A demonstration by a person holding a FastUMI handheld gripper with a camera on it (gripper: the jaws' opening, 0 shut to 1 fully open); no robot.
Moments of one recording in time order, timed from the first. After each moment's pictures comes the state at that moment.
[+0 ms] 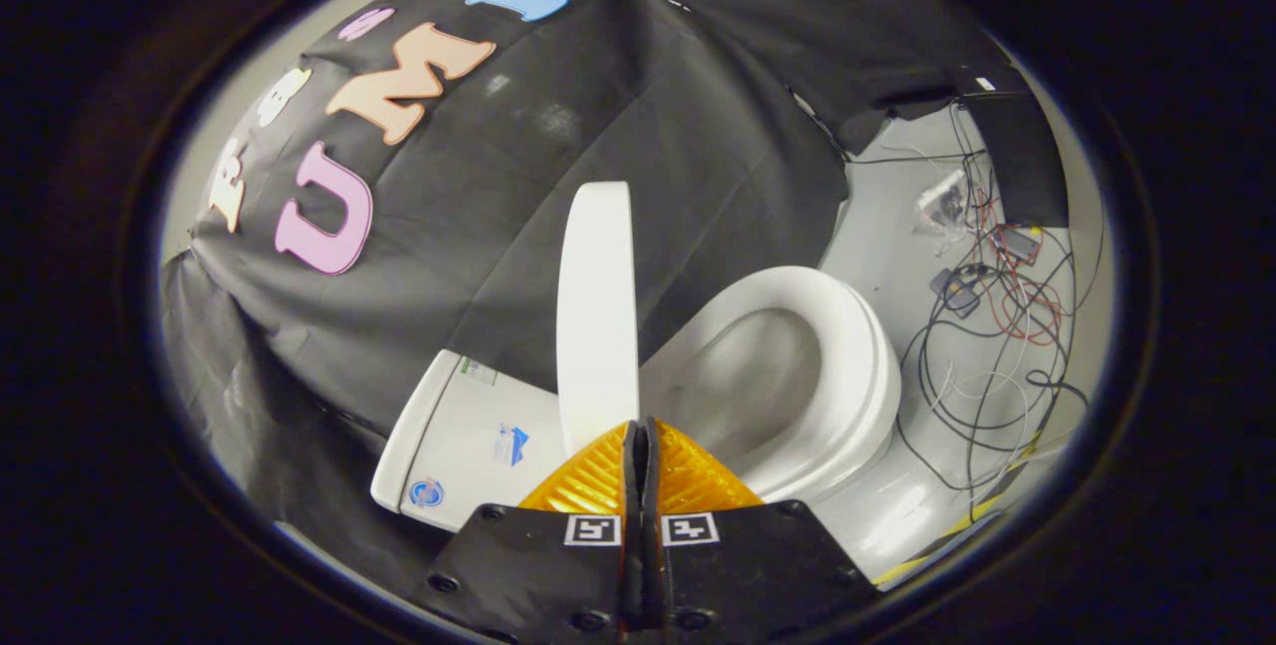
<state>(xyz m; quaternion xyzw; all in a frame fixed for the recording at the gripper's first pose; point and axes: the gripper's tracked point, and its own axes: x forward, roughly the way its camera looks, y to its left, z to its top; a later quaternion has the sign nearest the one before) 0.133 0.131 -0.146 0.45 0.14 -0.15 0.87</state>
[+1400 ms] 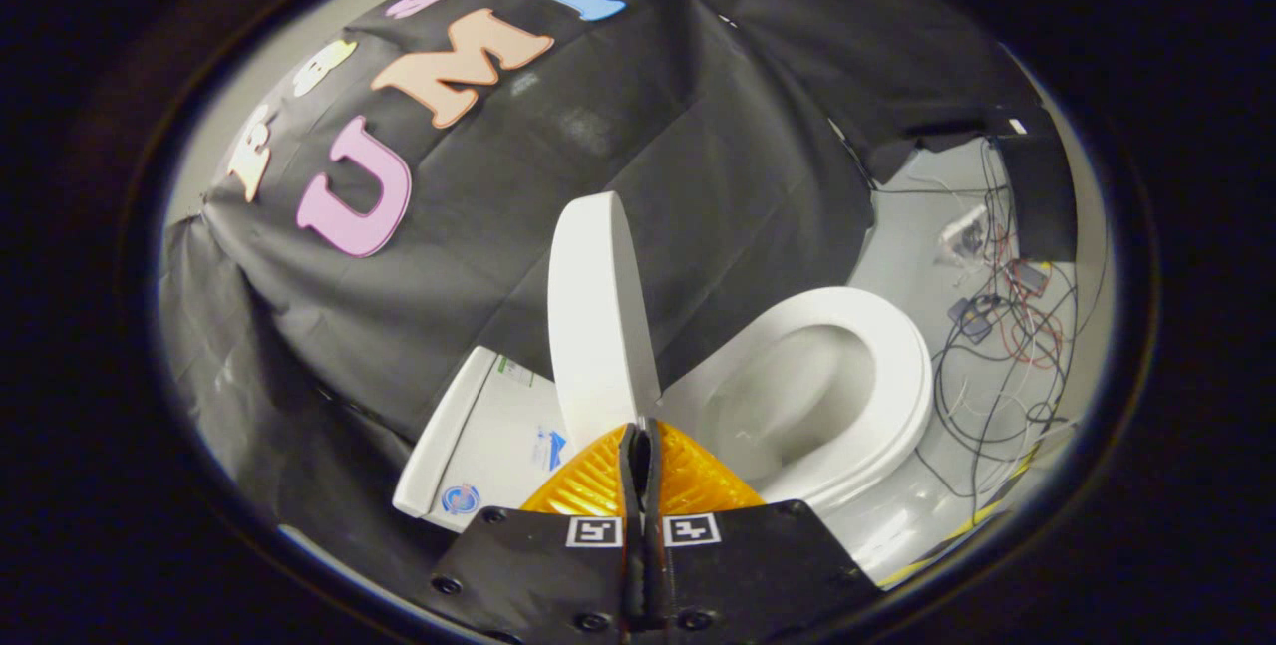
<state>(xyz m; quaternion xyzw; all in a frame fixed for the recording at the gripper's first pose) 0.160 0.174 -0.096 0.40 0.13 -0.16 0.90</state>
